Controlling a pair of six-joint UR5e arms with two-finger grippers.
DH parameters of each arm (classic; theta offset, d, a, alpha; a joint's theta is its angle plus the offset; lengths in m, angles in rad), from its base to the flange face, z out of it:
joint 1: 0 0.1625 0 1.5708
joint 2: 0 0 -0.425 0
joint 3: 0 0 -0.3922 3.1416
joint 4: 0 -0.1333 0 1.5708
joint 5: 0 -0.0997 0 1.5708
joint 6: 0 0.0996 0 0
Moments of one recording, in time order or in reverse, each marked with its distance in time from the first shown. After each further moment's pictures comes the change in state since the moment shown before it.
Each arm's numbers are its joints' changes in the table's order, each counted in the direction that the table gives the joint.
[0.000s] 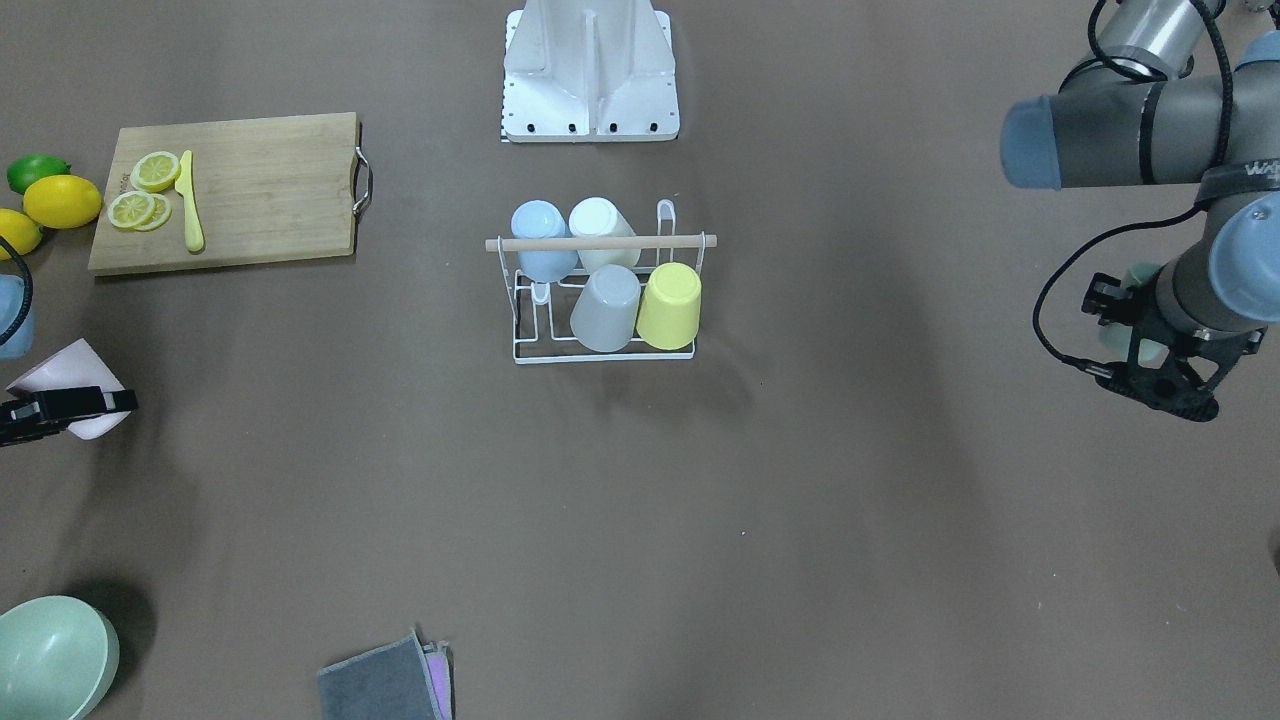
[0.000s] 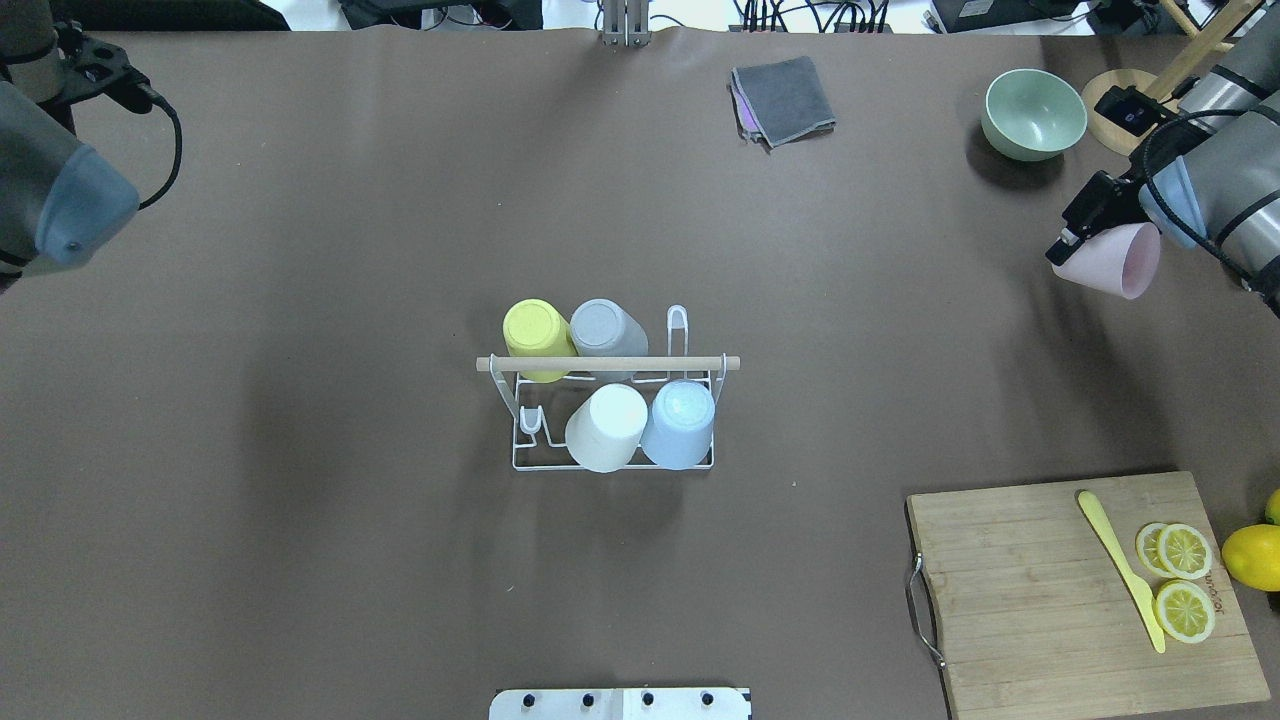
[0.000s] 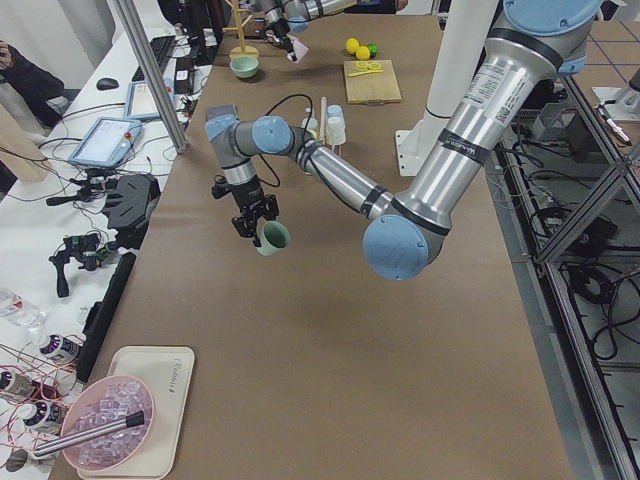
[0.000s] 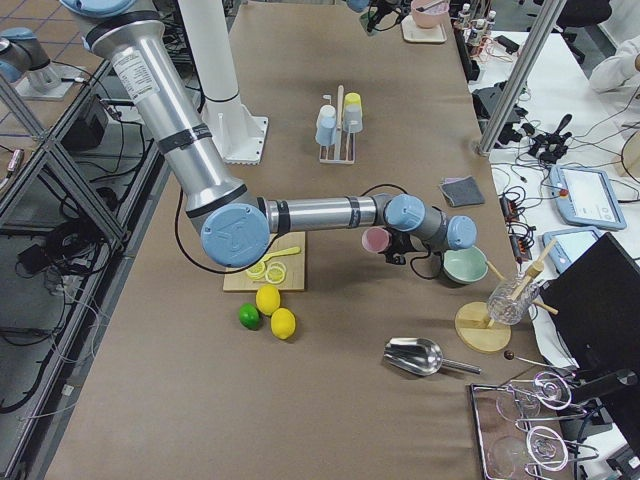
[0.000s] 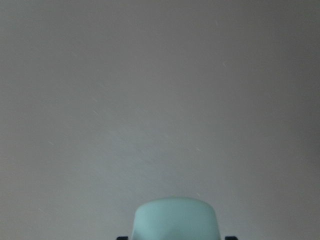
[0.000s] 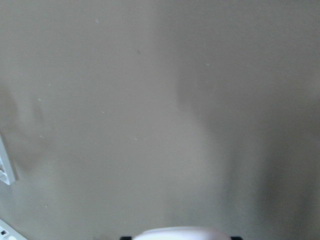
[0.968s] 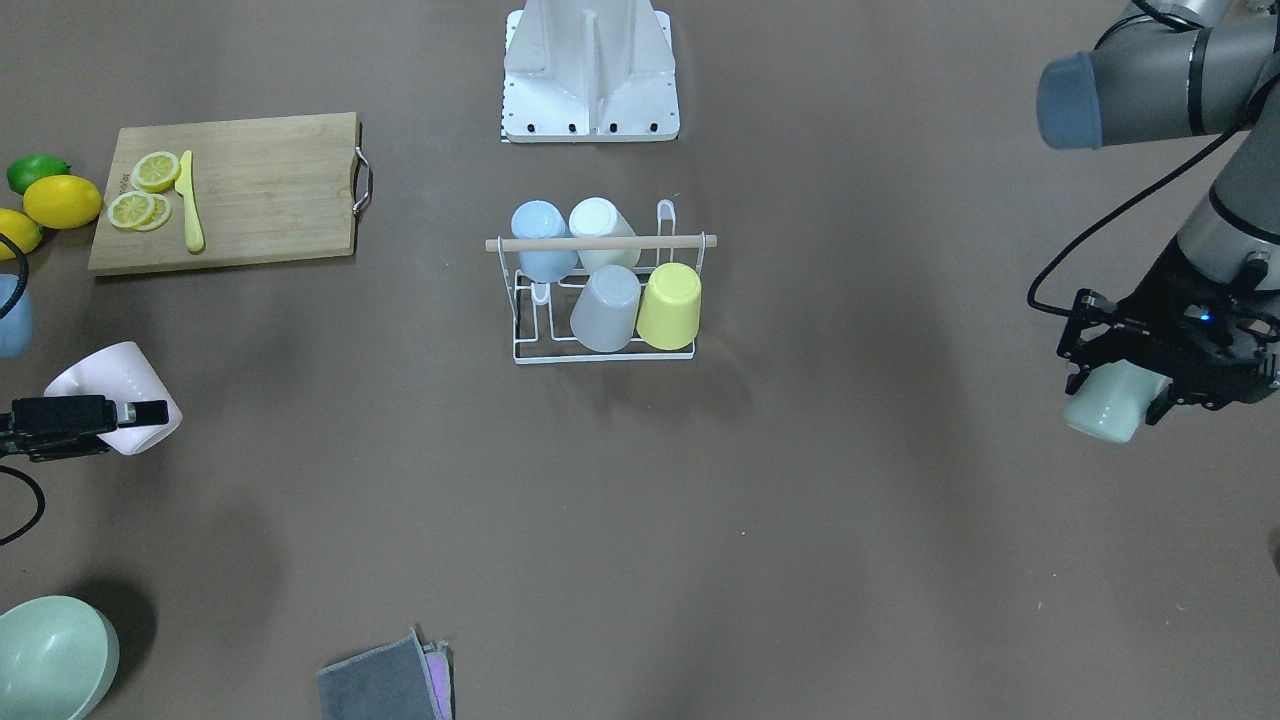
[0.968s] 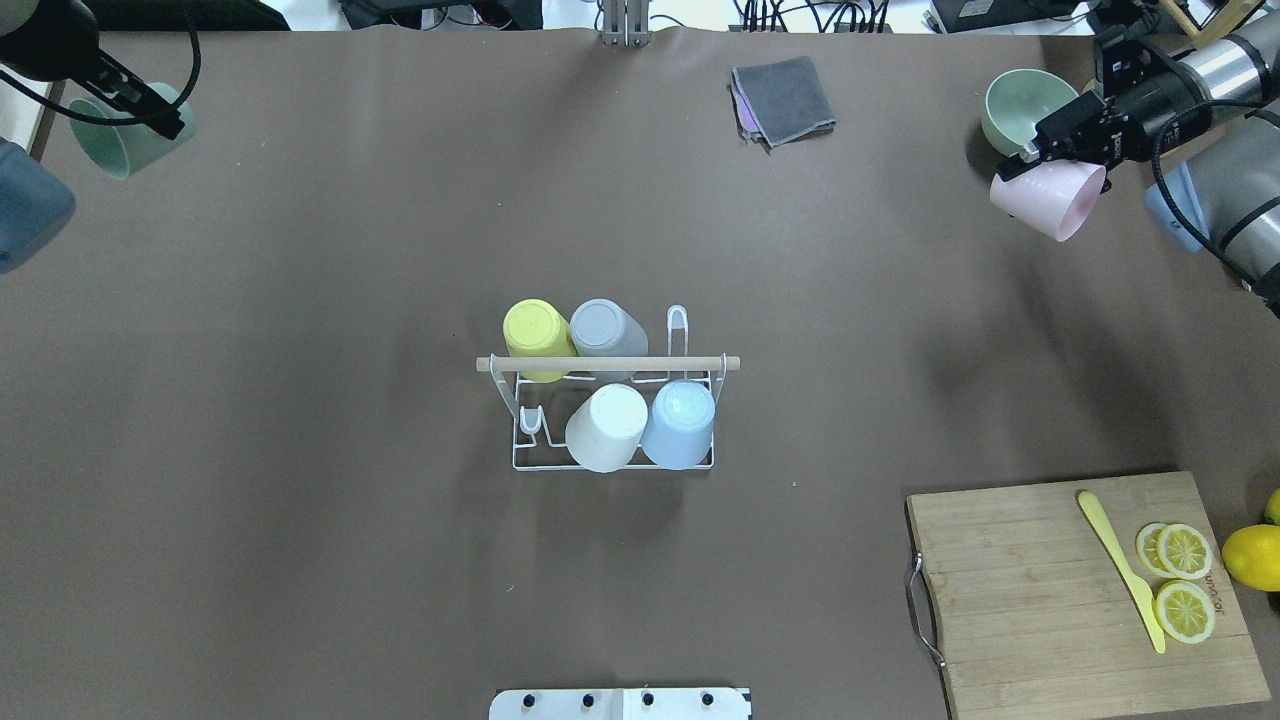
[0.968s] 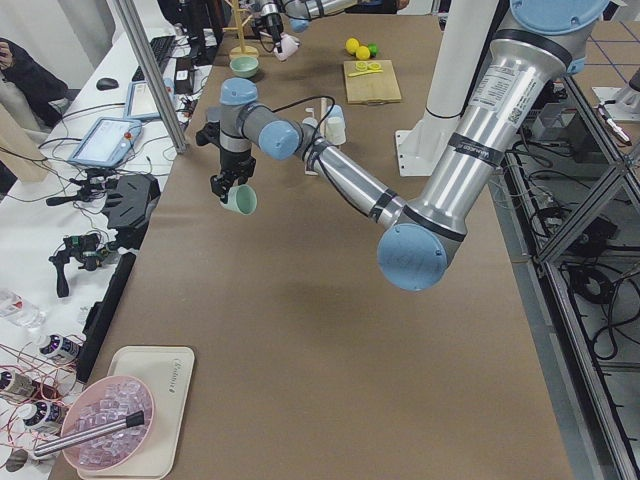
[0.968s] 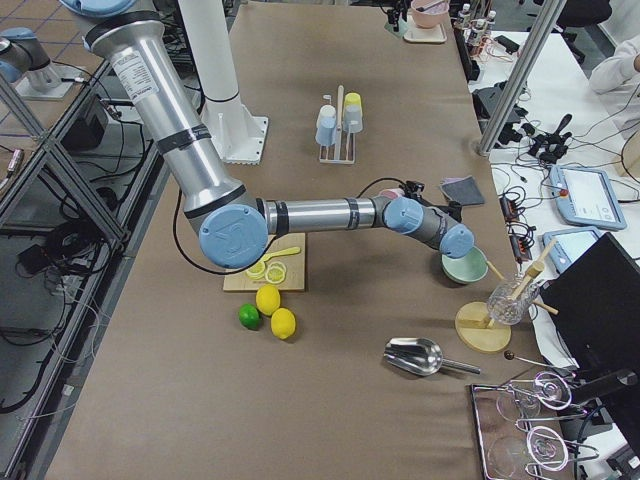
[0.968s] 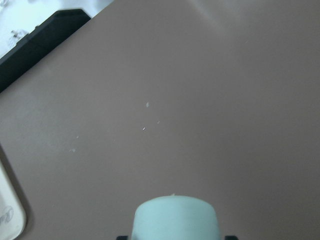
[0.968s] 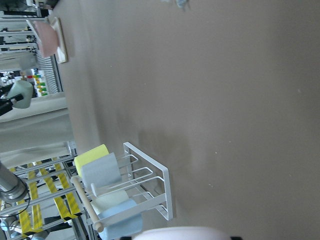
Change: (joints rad) left arm -0.016 0.070 -0.107 0.669 0.088 -0.342; right arm 0.000 -0.016 0.001 -0.034 -0.515 -0.057
